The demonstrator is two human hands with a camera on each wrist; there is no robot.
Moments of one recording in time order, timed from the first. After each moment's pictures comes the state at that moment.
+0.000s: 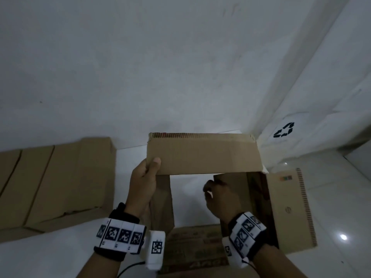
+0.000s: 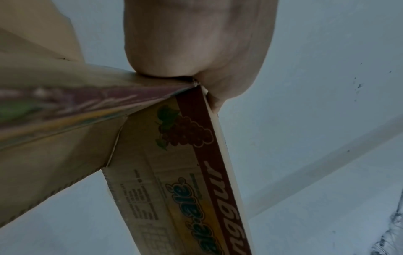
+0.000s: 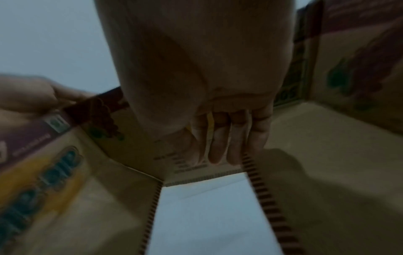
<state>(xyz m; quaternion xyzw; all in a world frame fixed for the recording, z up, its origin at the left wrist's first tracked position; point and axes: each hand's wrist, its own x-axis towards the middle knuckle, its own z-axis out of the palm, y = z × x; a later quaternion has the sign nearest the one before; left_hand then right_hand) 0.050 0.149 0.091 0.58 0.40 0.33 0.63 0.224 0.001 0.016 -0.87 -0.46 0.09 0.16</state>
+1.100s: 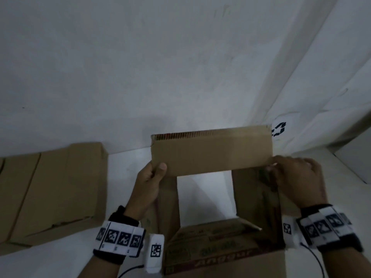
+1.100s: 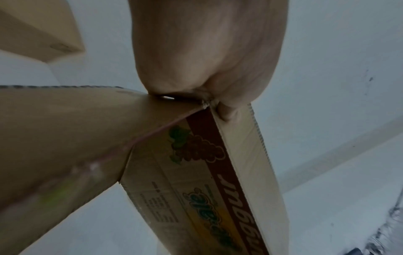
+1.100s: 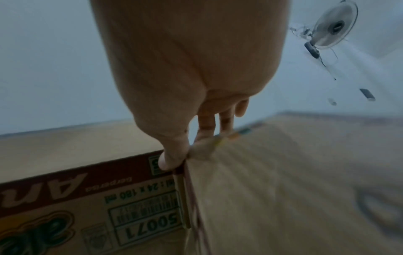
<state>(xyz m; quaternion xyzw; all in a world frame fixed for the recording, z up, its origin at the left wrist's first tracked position) 0.070 0.156 0.083 0.61 0.30 0.29 0.68 0.343 -0.089 0.129 -0.91 -0.39 -0.14 0.03</state>
